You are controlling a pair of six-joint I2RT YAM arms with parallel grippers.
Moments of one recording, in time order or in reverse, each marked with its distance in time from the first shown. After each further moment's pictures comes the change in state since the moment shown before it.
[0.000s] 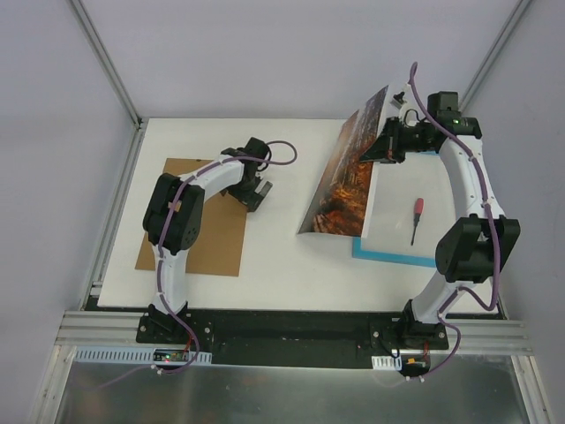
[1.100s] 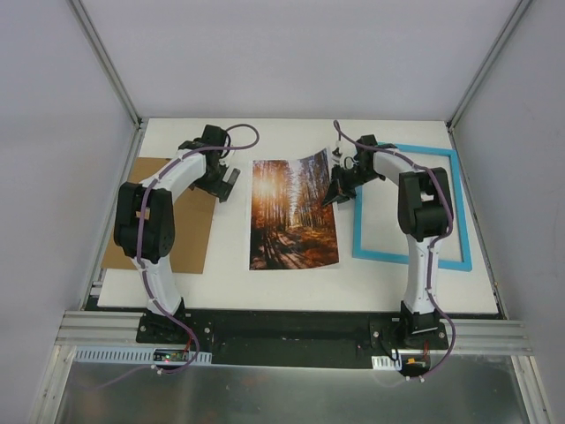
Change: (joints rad) left arm 0.244 -0.170 -0.097 0.006 0.060 0.076; right arm 0.237 0.447 -0.113 0.200 0.112 0.006
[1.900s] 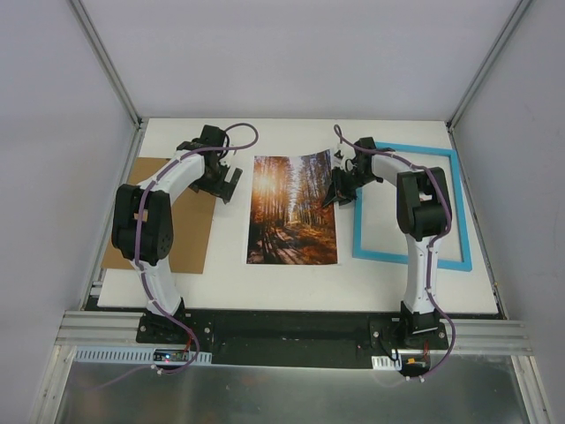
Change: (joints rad) left arm -0.001 -0.031 -0.015 -0.001 0.109 -0.045; right arm 0.005 0.061 -0.034 0.095 0.156 0.085
